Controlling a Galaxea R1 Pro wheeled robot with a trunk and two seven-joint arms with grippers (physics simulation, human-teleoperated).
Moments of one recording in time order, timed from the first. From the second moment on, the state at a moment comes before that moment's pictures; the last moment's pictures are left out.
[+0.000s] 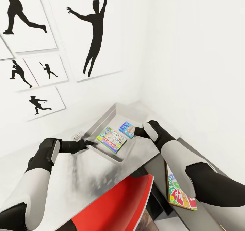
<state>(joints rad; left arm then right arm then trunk) -0.87 0.07 0.35 -0.83 -0.07 1.04 -0.67 -1.19 0.15 0.19 -0.40 -0.60 0.66 -0.32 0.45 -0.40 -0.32</state>
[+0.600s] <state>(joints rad) -0.87 0.07 0.35 -0.83 -0.08 1.04 -0.67 -1.19 0.15 0.20 -0.40 -0.60 0.66 -0.32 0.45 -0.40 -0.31</state>
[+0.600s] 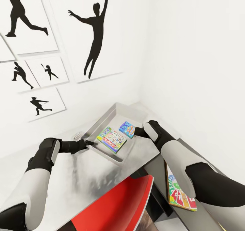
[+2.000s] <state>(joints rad) -0.87 0.07 0.35 -0.83 -0.08 1.04 -0.67 -1.19 0.15 0.20 -0.40 -0.60 0.66 -0.32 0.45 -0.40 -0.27</state>
